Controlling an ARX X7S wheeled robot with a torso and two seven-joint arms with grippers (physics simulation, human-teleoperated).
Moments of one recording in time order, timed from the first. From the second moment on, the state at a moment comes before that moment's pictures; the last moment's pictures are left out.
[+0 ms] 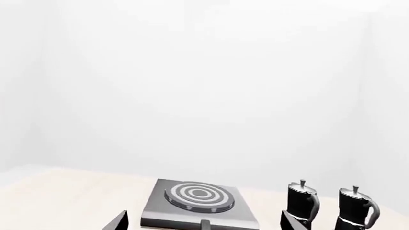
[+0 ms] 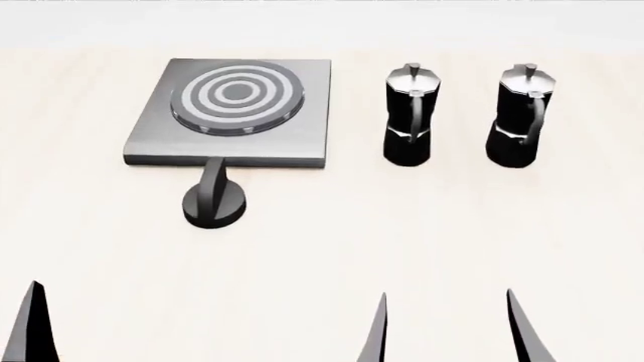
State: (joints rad) left arm 0.19 -0.27 -0.02 0.73 -0.40 -0.17 -0.17; right arm -0.15 0.21 -0.18 -0.79 -0.03 0.29 0.24
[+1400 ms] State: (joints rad) left arm 0.19 -0.30 0.01 0.72 -0.42 -0.16 -0.20; right arm -0.14 0.27 -0.22 -0.77 0.01 0.29 0.30
